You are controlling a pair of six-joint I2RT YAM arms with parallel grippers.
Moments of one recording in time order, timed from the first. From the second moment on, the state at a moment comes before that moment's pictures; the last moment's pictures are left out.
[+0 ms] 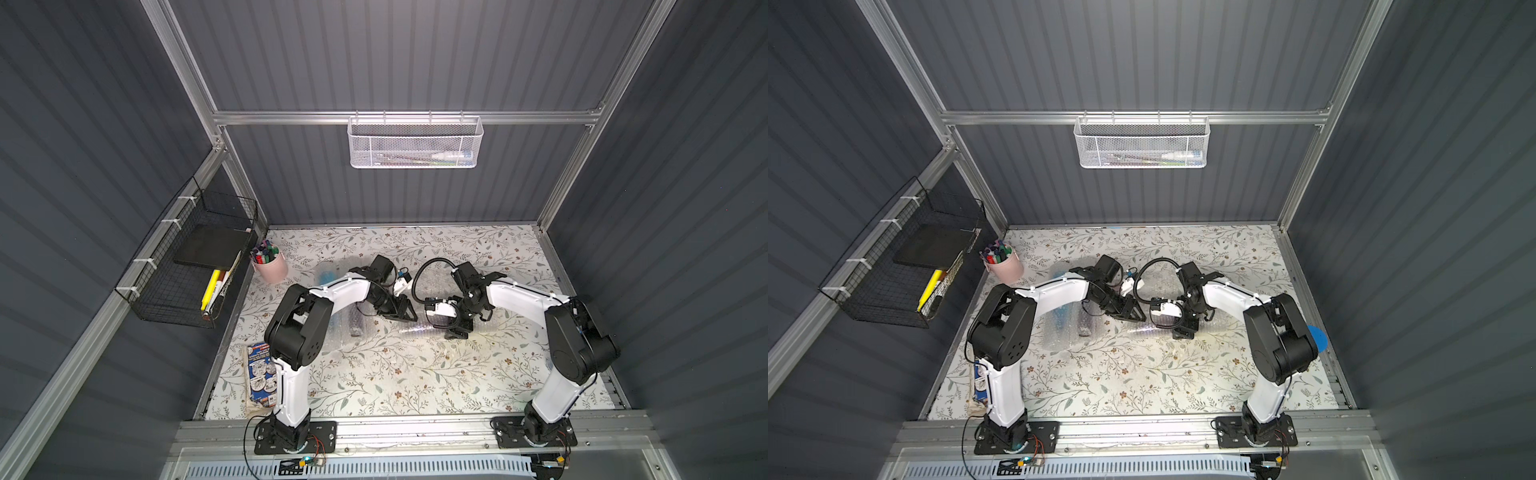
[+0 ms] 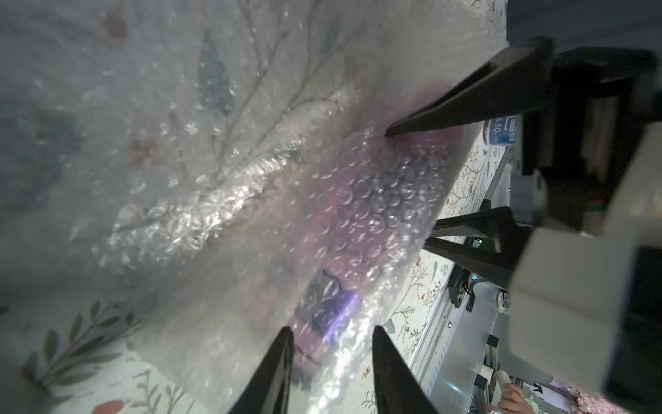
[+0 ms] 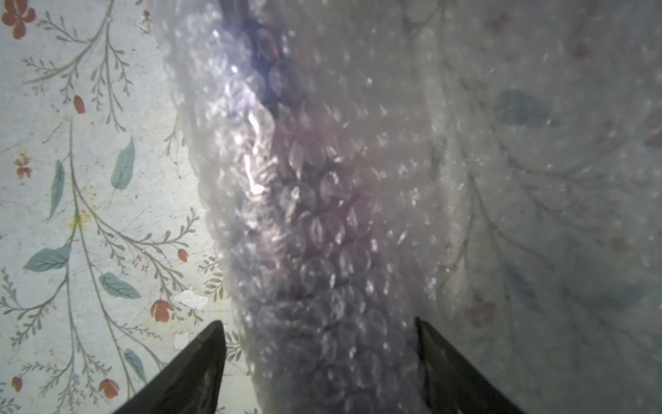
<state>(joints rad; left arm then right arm) -0.57 1.95 1.34 -0.61 0.77 -0.15 0.44 1.75 1.09 -0.74 -0.31 -0.94</state>
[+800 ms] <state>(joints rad) -0.62 1.22 0.89 -0.50 0.34 0.31 0.59 1.81 1.07 -0.90 -0.55 -0.74</state>
